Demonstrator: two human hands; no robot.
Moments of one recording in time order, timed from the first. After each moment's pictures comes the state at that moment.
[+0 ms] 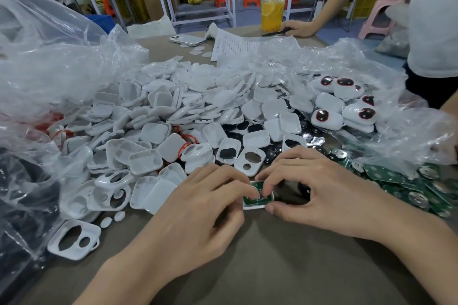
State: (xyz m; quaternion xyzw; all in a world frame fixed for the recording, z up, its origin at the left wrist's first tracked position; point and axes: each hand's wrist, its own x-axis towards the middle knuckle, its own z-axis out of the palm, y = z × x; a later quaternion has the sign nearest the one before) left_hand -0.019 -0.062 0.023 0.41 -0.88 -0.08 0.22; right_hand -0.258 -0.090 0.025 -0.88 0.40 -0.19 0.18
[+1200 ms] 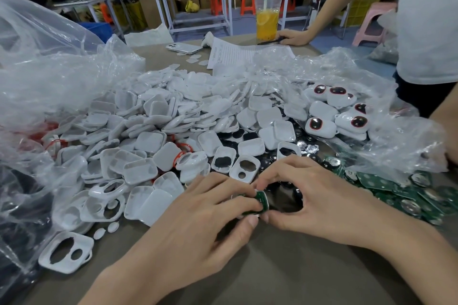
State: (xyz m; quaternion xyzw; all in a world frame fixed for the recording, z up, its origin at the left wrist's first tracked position) left_hand -0.021 -0.066 0.019 0.38 -0.90 -0.07 0.20; right_hand -0.260 -0.090 0.021 -0.85 0.44 -0.19 0.22
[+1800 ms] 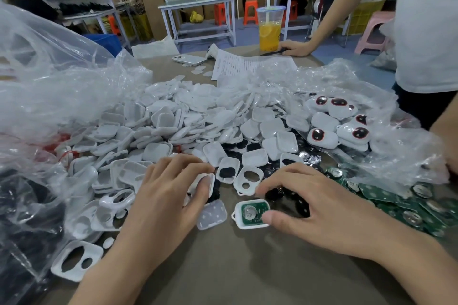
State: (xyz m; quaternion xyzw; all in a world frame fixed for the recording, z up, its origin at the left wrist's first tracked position) left_hand 0.007 -0.090 0.019 0.53 -0.80 0.05 0.29; right_hand -0.261 -0.090 0.023 -0.85 0.44 -0.22 0.20
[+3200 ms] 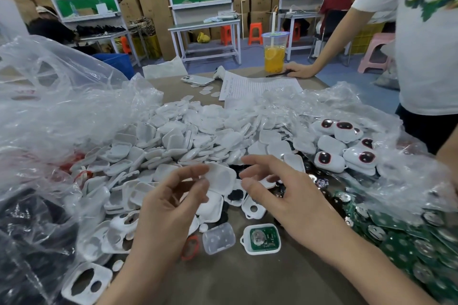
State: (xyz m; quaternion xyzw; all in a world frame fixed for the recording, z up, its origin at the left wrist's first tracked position) left_hand -0.006 -0.089 0.038 0.54 -0.47 -0.40 0.57; right_hand -0.208 -0.117 0.031 -0.73 0.43 -0.43 0.30
